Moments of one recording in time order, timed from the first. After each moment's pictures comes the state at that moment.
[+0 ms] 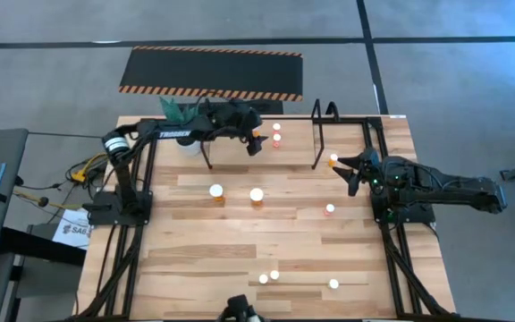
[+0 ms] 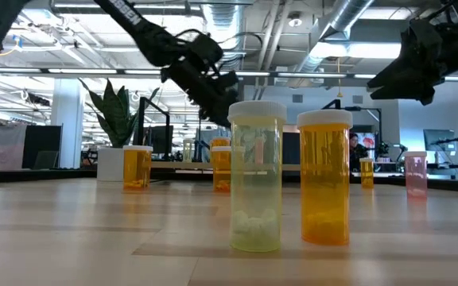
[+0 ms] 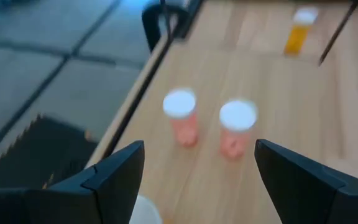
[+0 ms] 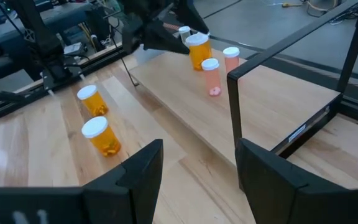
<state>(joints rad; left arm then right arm) 0.53 1.85 1.26 -0.01 0.09 0.22 -0.14 0.26 0.32 -0.37 0.34 0.39</state>
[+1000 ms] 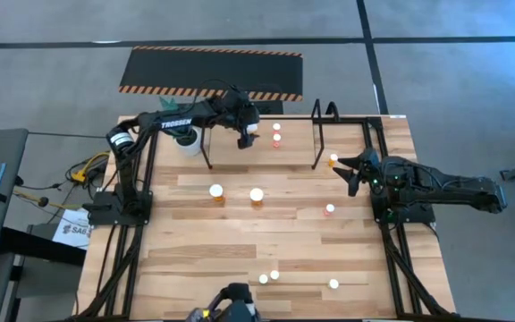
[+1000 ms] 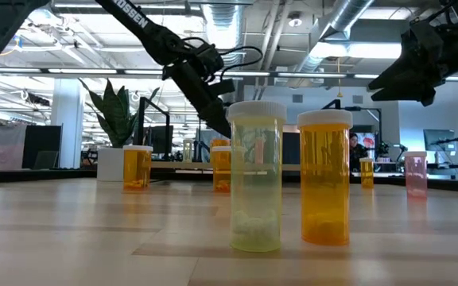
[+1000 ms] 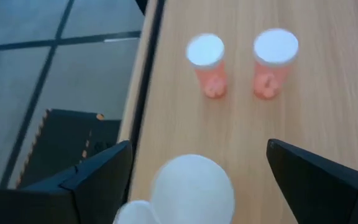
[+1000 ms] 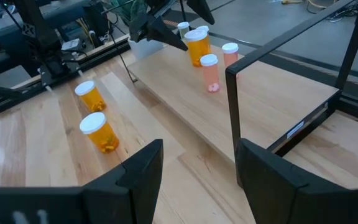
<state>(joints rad) 0.61 1.91 1.43 -0.31 0.15 0.54 -0.14 0.26 0.32 -0.39 0.34 0.39</state>
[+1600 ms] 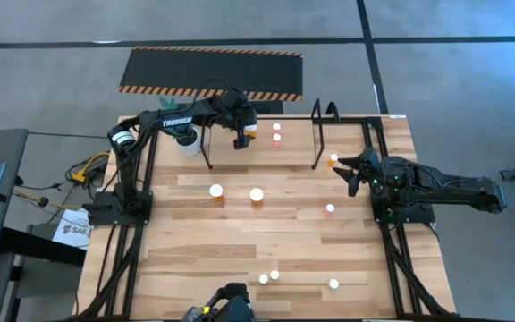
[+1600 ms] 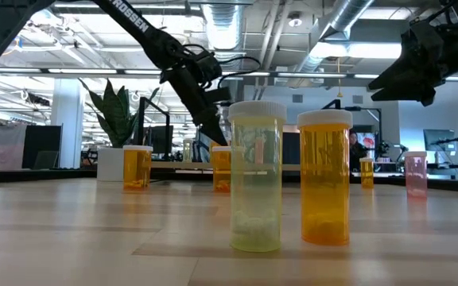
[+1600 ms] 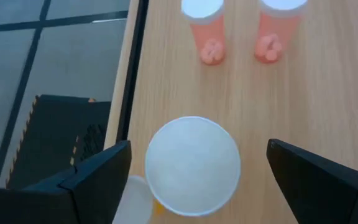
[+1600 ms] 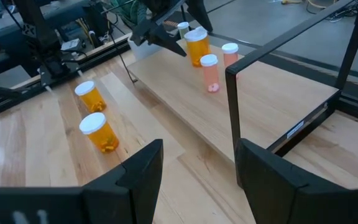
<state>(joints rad) 0.64 1.93 1.43 -0.37 0.15 0.58 -0.14 0.26 0.32 -0.39 0.34 0.39</state>
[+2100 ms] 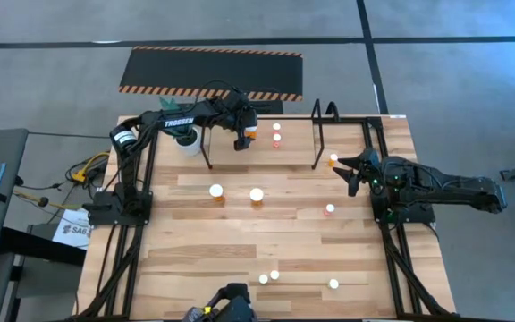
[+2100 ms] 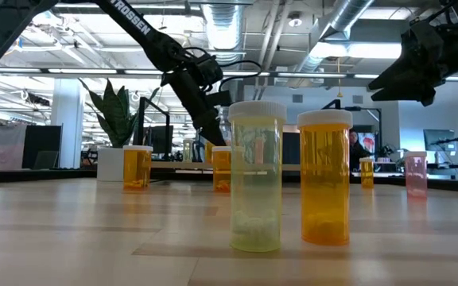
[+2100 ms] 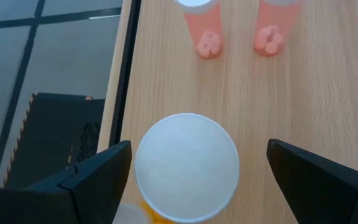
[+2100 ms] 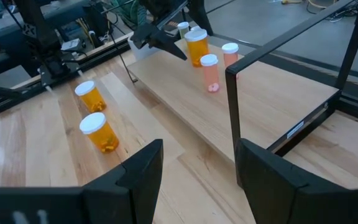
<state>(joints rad) 0.63 1.95 1.43 -0.37 0.15 0.59 -0.14 0.26 0.32 -0.39 0.34 0.39</state>
